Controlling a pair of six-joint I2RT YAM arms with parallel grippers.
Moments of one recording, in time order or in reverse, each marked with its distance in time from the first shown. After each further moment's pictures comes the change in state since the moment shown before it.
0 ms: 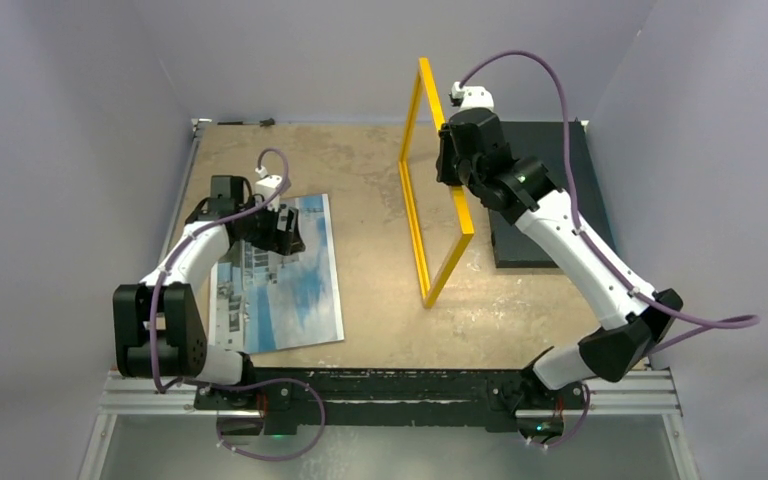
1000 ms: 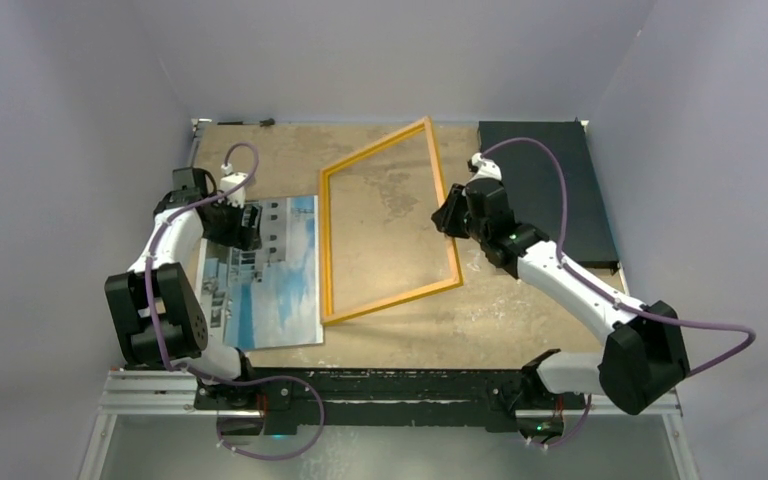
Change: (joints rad) left arm 0.219 0.100 0.142 -0.171 -0.132 0.231; right arm -0.121 -0.188 -0.743 0.571 -0.283 0.230
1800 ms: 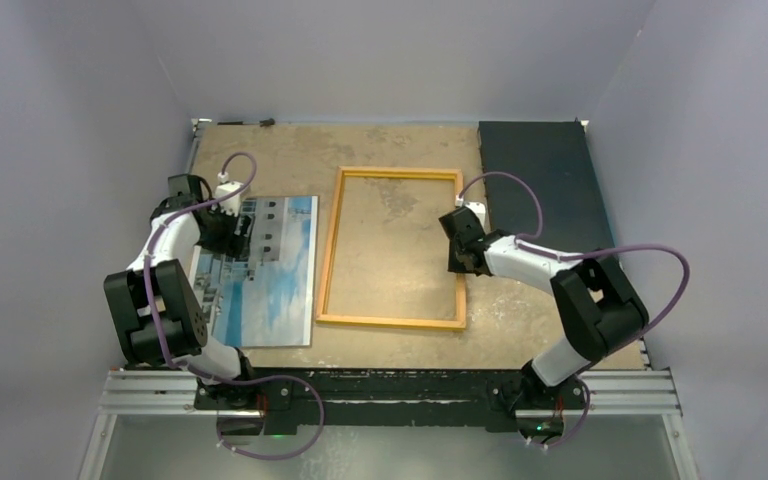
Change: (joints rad) left arm 0.043 0.011 -0.049 0.021 -0.113 0.105; right arm 0.011 0.270 -0.114 -0.120 0.210 -0.050
